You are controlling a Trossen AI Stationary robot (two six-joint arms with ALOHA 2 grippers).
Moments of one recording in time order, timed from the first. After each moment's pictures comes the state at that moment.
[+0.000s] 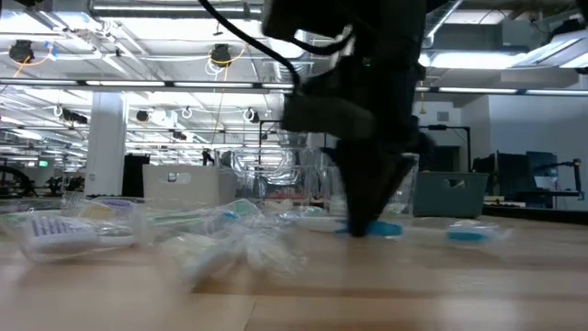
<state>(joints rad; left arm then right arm) -0.38 0.90 0.49 1.01 0.91 -0.45 0.33 2.17 1.58 -0.92 0.19 0.99</state>
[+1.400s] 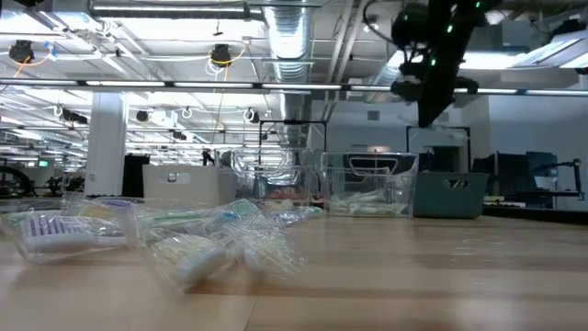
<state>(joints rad) -0.38 0.90 0.49 1.01 0.91 -0.44 -0.58 1.32 1.08 -0.82 0.55 0.38</state>
